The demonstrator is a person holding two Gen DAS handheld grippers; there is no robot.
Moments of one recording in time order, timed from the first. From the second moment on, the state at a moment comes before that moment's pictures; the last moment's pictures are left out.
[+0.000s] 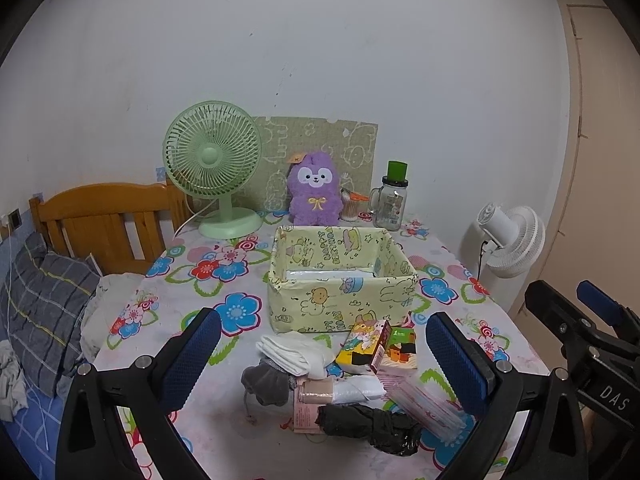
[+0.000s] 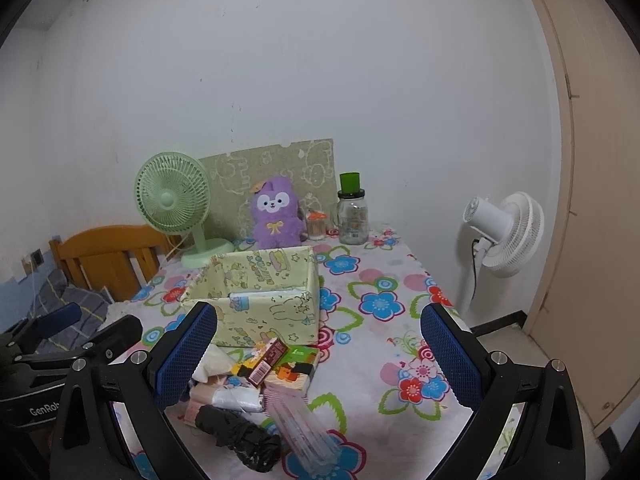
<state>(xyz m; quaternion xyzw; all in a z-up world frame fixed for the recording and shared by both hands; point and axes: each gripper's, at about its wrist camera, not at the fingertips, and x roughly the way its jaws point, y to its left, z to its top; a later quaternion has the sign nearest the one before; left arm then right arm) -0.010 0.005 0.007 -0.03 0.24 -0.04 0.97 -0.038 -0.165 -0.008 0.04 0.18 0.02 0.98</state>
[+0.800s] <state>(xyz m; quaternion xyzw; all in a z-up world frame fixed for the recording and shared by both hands) -0.012 0.005 0.005 -0.02 0.24 -0.04 0.97 -0.037 -0.166 -0.008 0.05 0.19 0.01 0.98</state>
